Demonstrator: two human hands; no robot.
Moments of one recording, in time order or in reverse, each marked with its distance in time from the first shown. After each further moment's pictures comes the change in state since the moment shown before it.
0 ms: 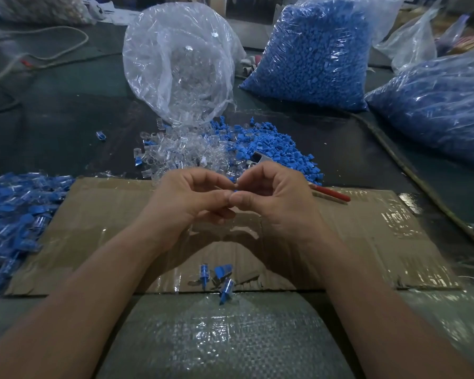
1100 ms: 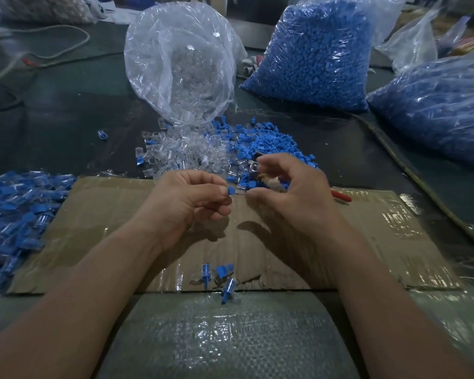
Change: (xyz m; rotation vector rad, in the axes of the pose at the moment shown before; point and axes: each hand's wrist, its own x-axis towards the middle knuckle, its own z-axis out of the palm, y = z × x) left_hand 0.004 0.001 -0.003 -0.135 0.038 -0.100; right_hand 0.004 0.007 -0.018 -0.502 0.100 0.016
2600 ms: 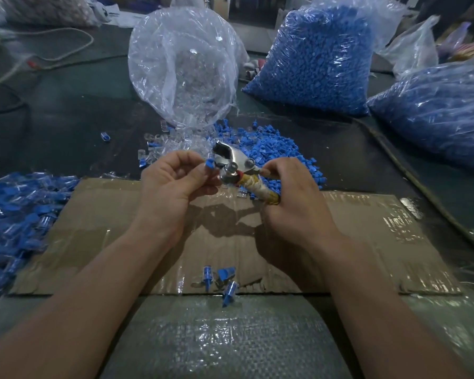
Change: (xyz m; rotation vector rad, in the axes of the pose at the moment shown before) left_hand 0.008 -0.007 -0.004 -0.092 0.165 0.448; right_hand -0.002 -0.005 0.006 -0.356 0.021 -0.036
